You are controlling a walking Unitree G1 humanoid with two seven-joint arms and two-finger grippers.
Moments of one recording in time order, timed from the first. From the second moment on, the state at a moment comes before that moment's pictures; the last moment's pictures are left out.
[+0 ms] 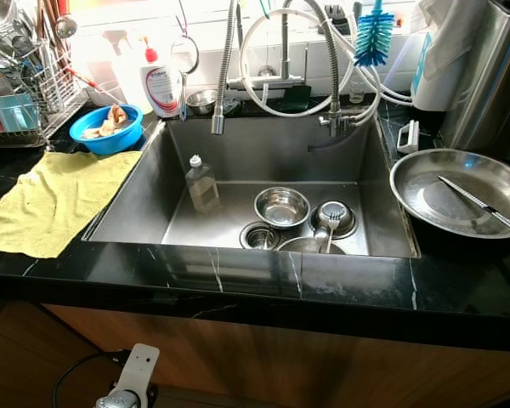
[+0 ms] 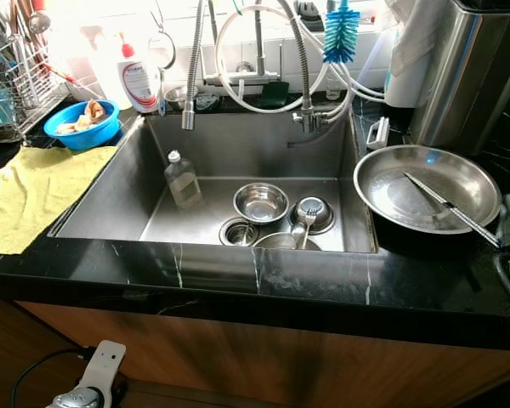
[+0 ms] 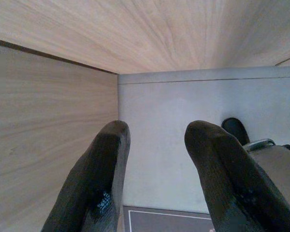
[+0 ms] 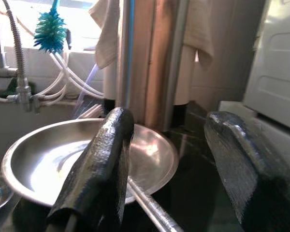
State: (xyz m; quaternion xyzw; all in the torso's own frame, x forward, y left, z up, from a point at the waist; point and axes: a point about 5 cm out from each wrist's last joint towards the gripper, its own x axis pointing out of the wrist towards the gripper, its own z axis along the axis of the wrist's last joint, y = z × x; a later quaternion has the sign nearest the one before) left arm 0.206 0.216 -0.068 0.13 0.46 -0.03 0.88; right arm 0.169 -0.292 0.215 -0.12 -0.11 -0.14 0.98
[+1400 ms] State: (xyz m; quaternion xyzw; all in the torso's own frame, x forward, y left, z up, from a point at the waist) left arm 0.207 0.218 -0.067 0.13 0.46 -0.03 0.88; right arm 0.185 -0.311 0.171 -0.01 -0.09 -0.19 0.98
